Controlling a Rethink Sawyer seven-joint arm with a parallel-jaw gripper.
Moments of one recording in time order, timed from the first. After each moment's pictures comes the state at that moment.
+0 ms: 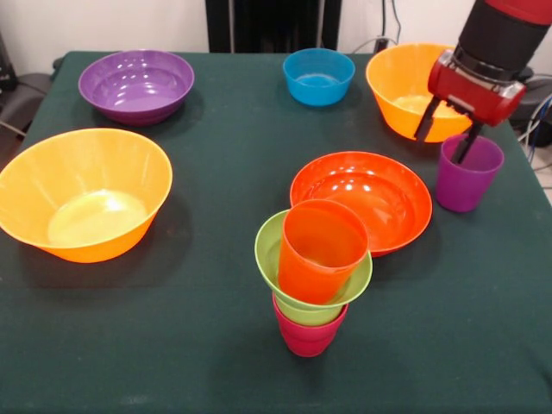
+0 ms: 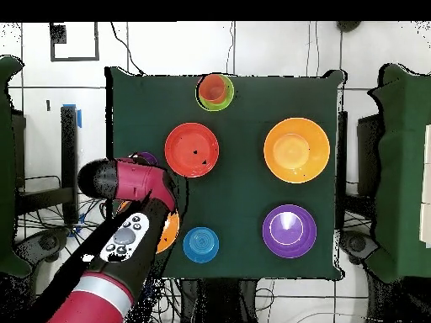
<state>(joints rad) 0.41 -0.30 -0.44 1.48 0.46 0.45 2.35</state>
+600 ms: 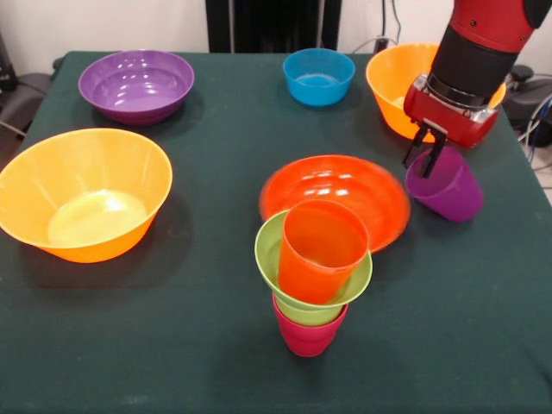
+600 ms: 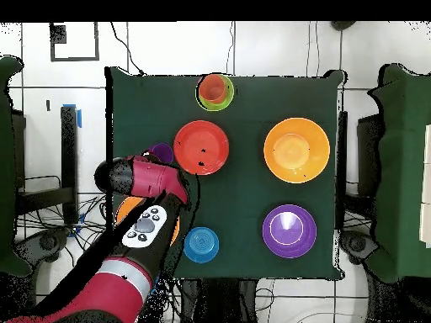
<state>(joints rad) 0.35 -0.27 -0.40 1.48 0.45 0.39 2.35</state>
